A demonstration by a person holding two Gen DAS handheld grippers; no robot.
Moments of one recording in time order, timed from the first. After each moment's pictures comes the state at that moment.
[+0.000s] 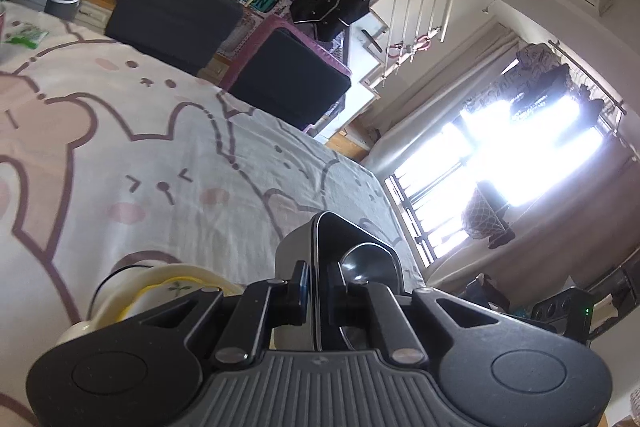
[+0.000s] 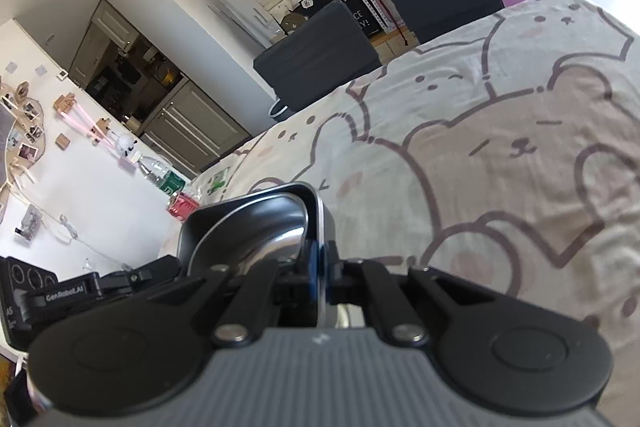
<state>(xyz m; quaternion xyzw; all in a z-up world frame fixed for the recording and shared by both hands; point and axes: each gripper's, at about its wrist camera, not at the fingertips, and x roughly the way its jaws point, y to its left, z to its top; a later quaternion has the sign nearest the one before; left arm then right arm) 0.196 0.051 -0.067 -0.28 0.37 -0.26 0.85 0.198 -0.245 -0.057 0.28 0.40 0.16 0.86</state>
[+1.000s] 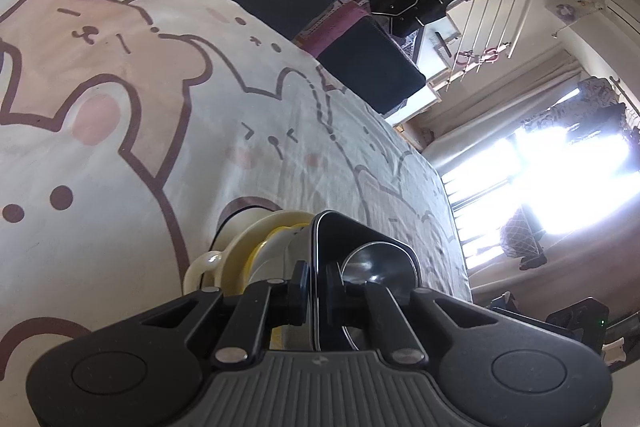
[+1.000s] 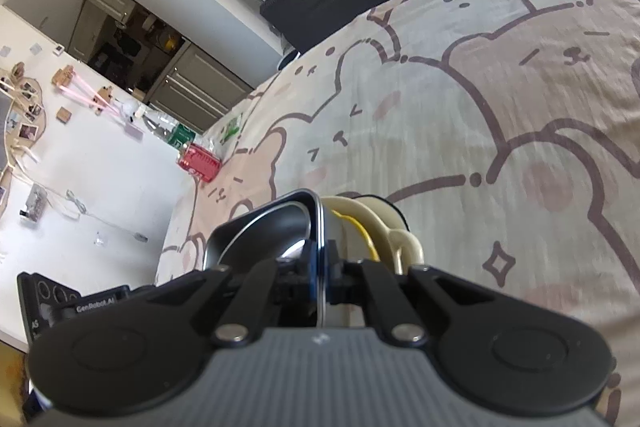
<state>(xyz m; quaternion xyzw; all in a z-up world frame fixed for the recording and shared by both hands) 0.173 0.120 -0.116 -0.32 0.43 -0.18 0.82 0.204 -0.184 -0.093 0.30 0.46 0.18 0.82</state>
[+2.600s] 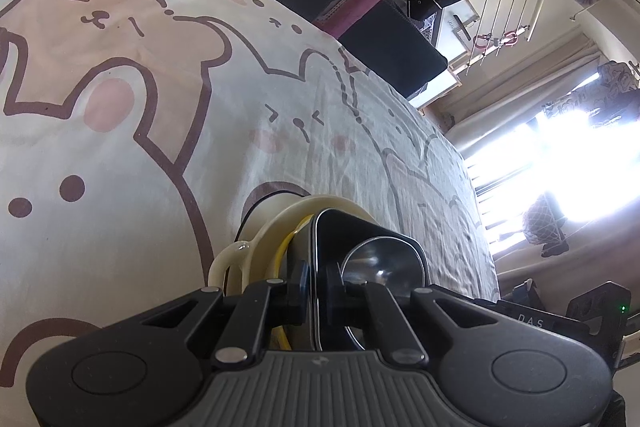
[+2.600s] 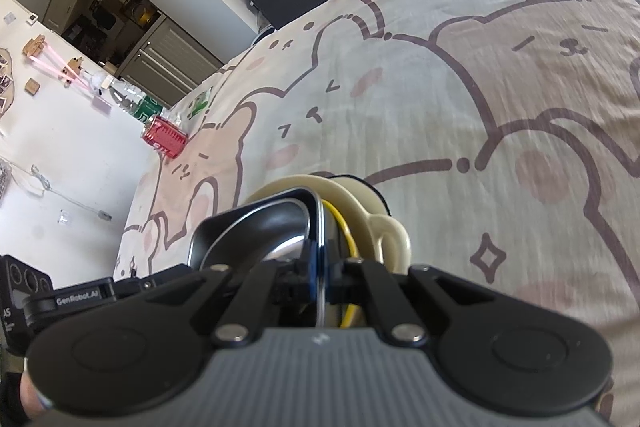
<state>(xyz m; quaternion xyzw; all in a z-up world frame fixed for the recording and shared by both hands) 0.179 0.115 -0.132 -0.30 0.46 -0.16 0.82 0.215 -0.165 -0.109 0.25 0.50 0.15 0.82</state>
